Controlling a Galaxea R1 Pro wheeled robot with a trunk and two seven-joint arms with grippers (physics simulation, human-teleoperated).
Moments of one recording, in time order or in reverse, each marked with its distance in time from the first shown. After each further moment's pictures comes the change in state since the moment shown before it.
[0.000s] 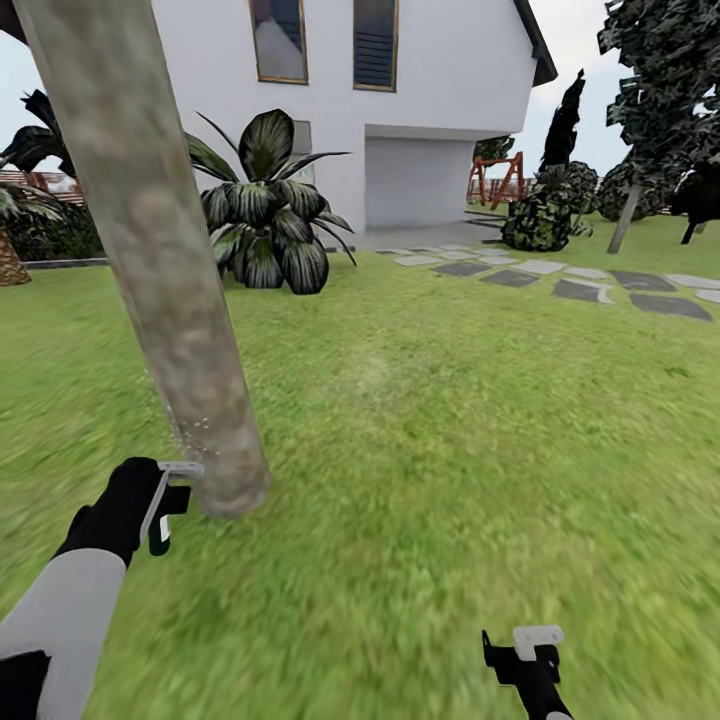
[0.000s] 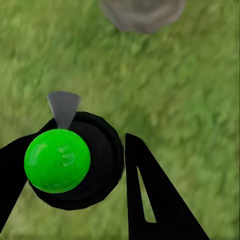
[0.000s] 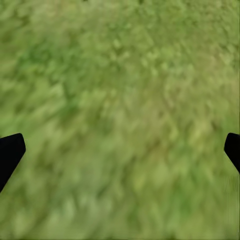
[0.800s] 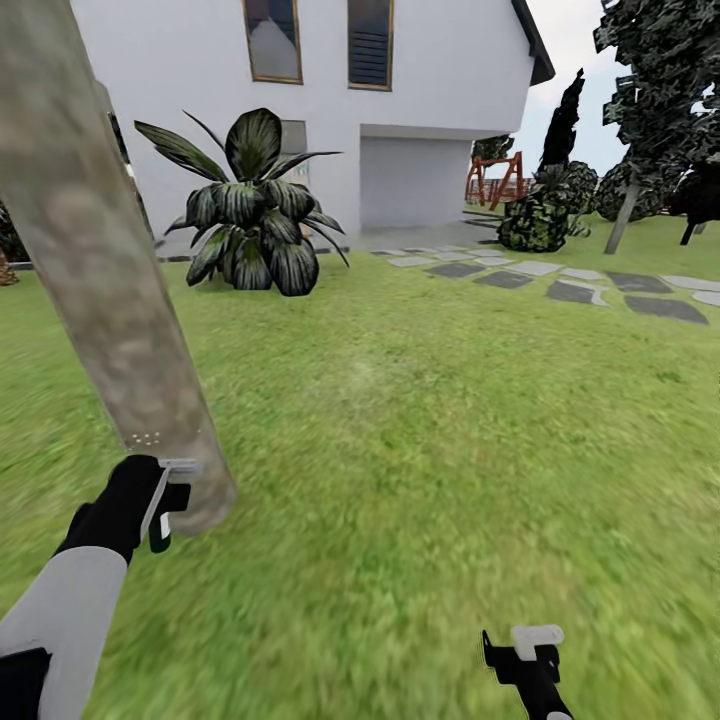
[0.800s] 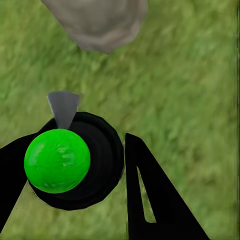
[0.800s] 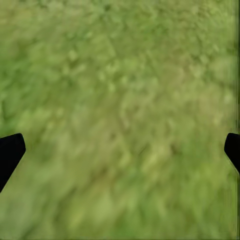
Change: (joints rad) left arm -0.007 -0.001 0.001 -0.002 0.000 -0.001 0.003; right arm 0.000 -0.001 0.000 -0.001 0.001 0.000 0.001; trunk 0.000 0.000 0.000
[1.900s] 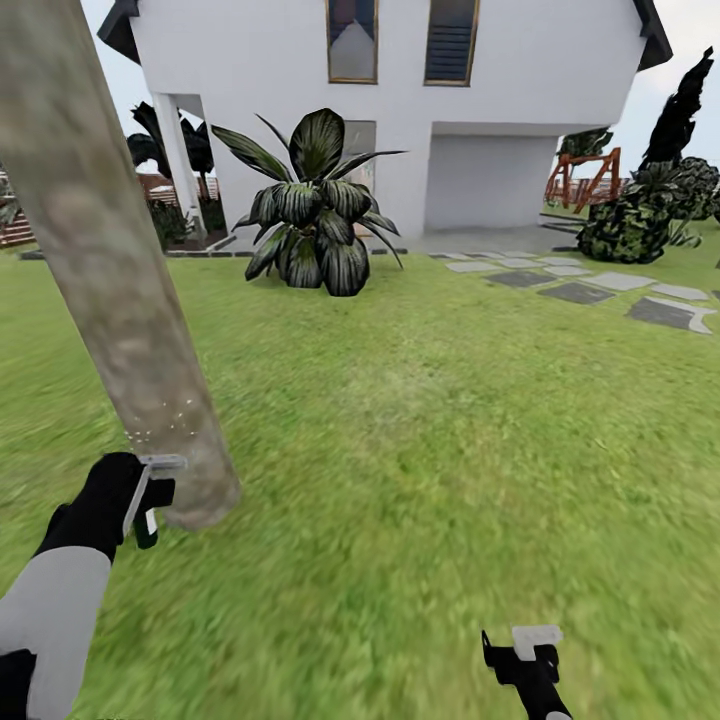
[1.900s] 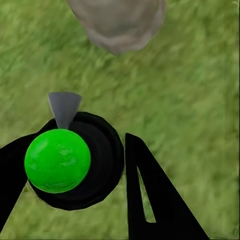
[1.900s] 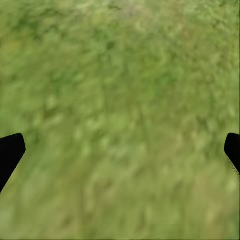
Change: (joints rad) left arm 0.000 0.035 0.046 -0.029 0.020 0.002 0.001; right arm 0.000 0.002 0.001 0.001 0.001 0.001 0.000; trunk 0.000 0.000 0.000
